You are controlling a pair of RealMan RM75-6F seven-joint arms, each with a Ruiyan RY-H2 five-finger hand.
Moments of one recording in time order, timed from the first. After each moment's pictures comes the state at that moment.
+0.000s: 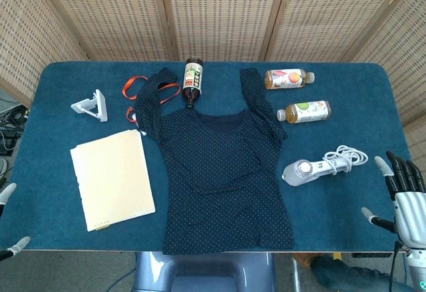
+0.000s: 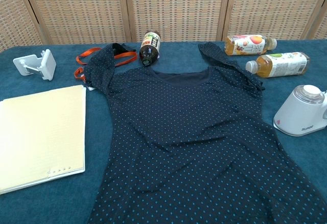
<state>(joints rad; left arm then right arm) 0.11 -0.91 0.08 -1.80 1.77 1.71 0.09 0.04 -0.97 0.08 -1.82 -1.57 1.58 -0.02</state>
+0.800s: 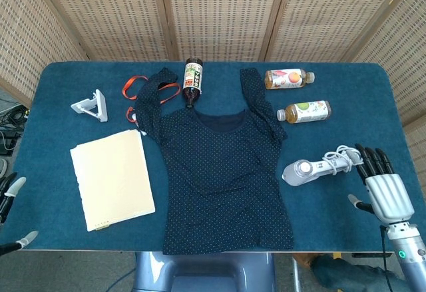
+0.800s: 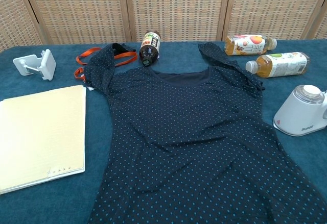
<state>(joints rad) 0.05 -0.91 0.06 -1.82 1.70 1.60 0.05 0.21 -1.14 0.09 -1.44 -1.61 1.38 0.01</state>
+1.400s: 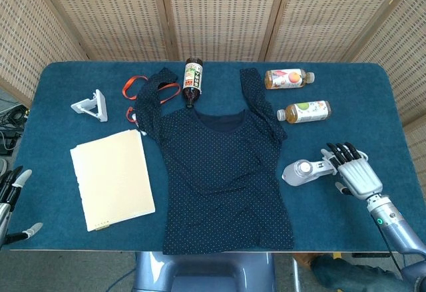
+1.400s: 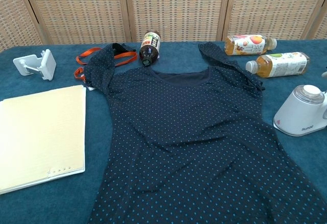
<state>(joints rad) 0.01 -0.94 0.02 -1.84 1.59 1.51 0.12 0.41 -1.41 0.01 -0.84 -1.71 1.17 0.25</state>
